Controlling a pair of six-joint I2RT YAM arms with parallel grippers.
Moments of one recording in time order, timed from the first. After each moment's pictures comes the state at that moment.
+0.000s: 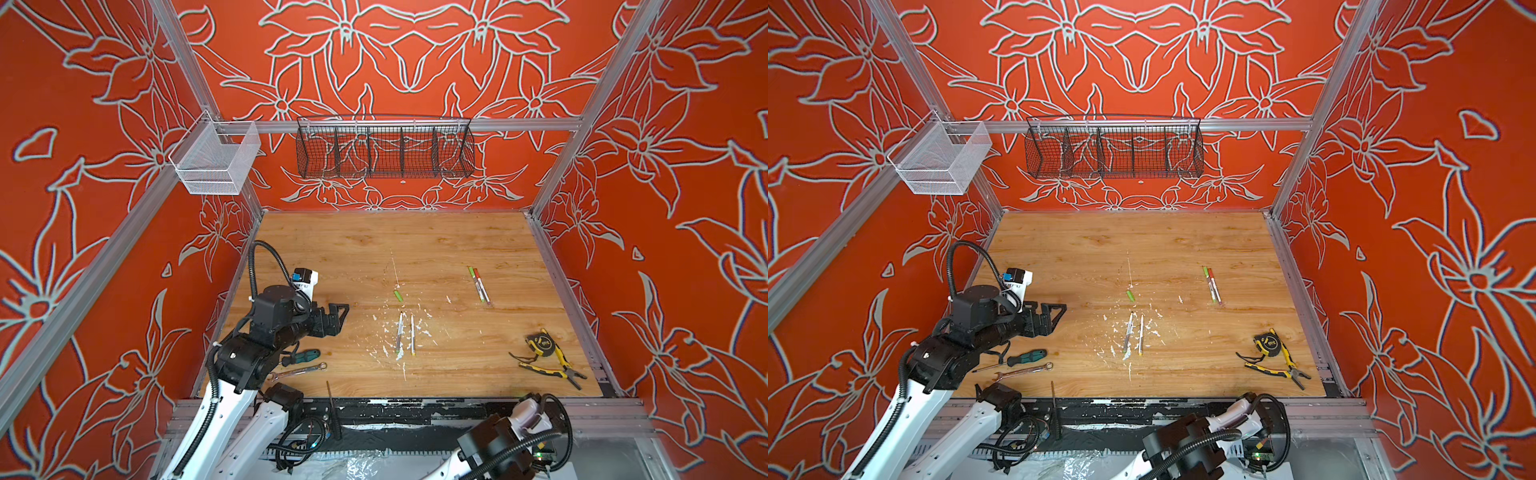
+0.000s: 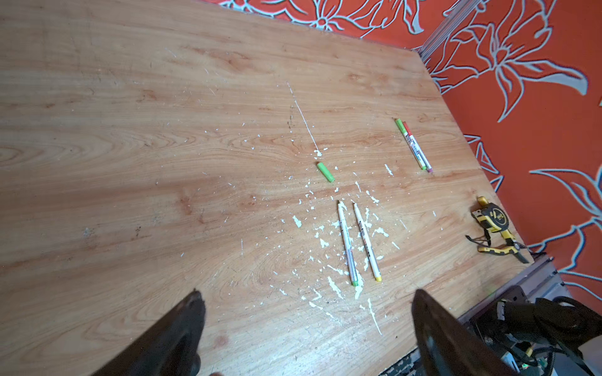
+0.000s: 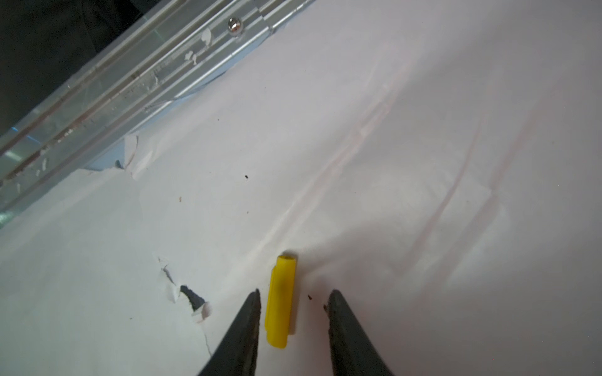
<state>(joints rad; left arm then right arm) -0.28 0.62 0.84 -0.84 0.21 -0.33 2.01 2.33 1.89 -0.72 -0.50 -0.43</state>
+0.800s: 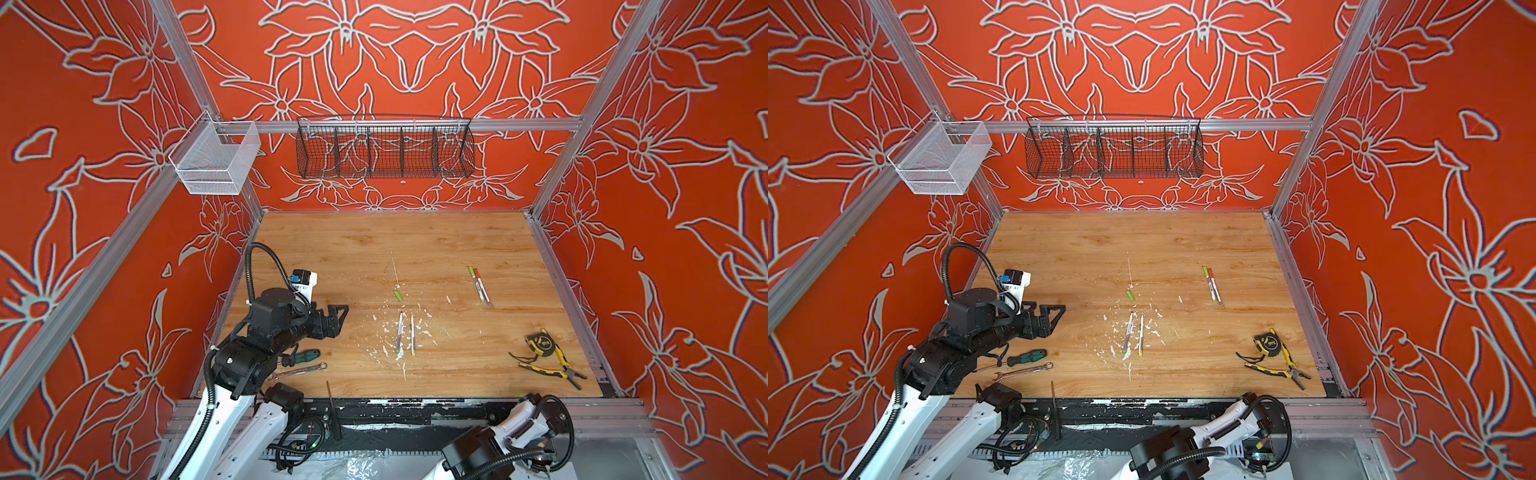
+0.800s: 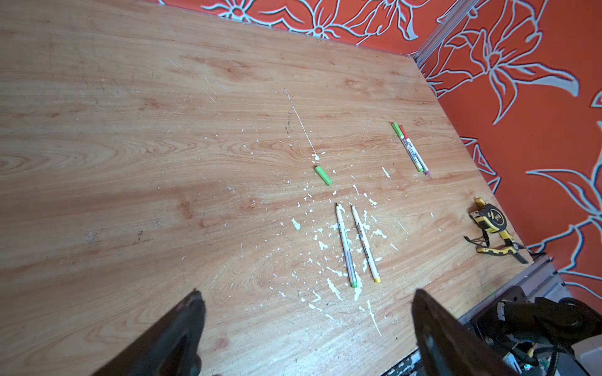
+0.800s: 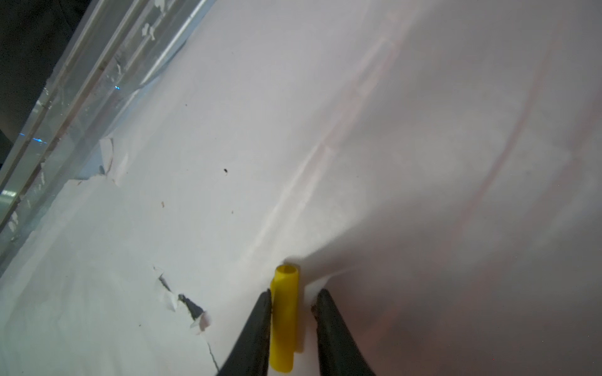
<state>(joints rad) -0.30 0.59 0.84 -0.84 0.19 -0.33 2.01 2.49 2.15 -0.97 -0.51 -0.35</state>
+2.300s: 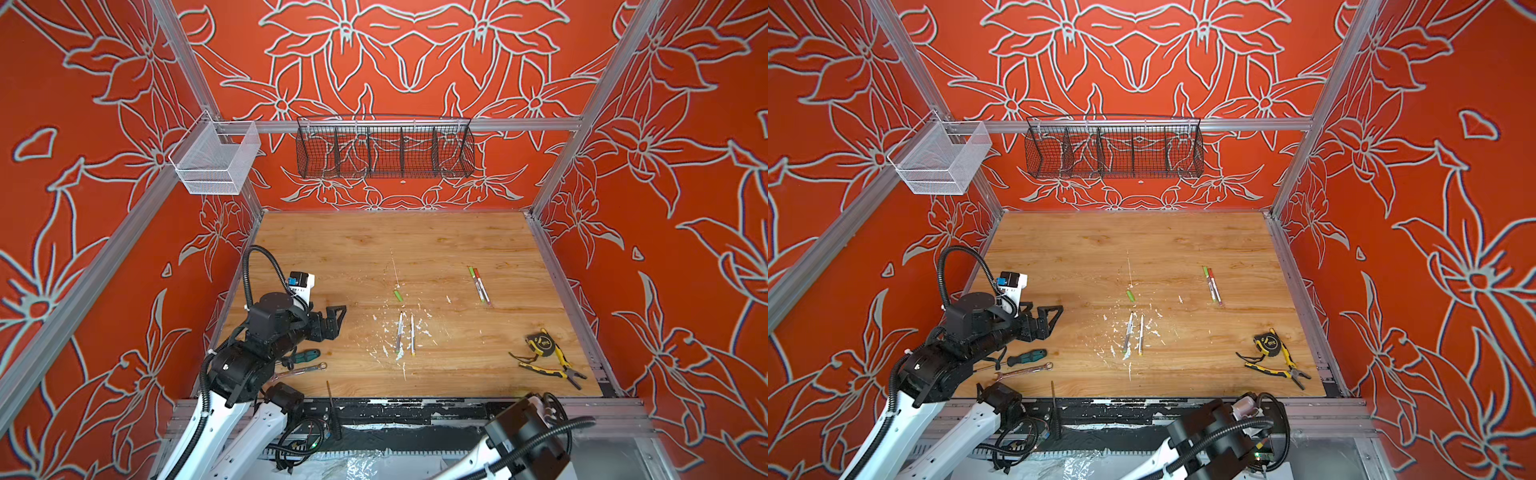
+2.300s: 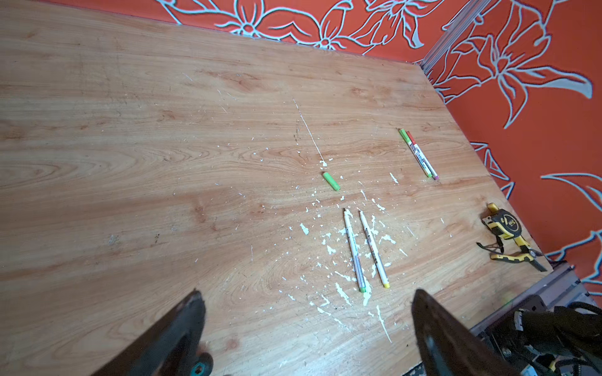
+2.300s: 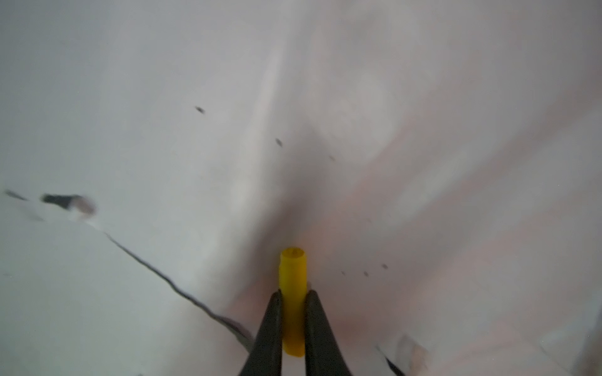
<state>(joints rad) -0.35 0.56 0.84 -0.84 0.10 -0.34 2.00 2.08 1.50 -0.70 -0.06 -0.12</state>
